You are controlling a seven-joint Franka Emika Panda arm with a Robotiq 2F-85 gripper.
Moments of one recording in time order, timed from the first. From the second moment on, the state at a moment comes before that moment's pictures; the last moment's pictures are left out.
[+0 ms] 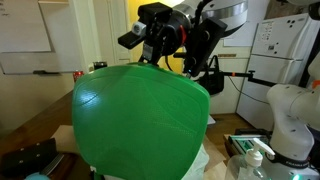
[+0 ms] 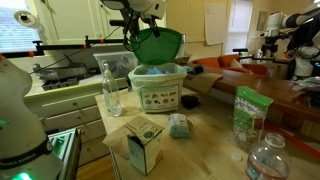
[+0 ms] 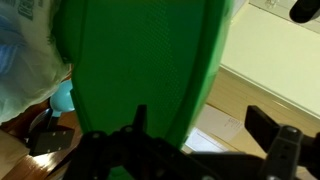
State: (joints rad) arm 0.09 -0.38 0.05 -2.26 1.33 2.33 -0.54
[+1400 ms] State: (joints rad) arm 0.09 -0.34 0.11 -2.19 1.30 2.38 -0.56
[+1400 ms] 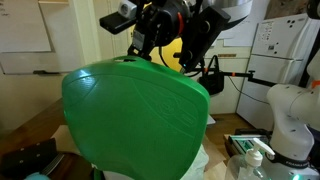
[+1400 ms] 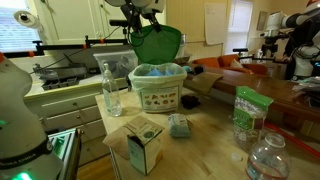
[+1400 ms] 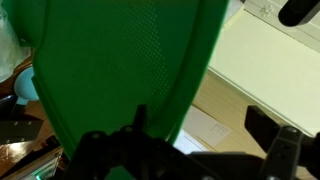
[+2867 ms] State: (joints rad) arm 0.09 -0.46 0.12 -2.26 0.92 2.47 -0.20
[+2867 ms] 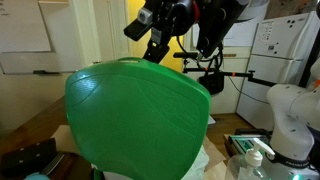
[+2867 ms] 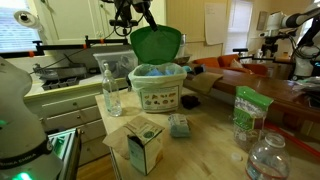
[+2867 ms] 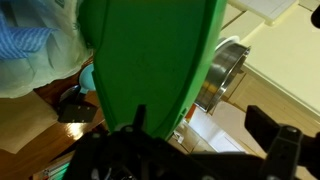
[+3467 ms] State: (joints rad) arm 0.05 -0.60 0.11 -2.36 0.69 2.48 0.03
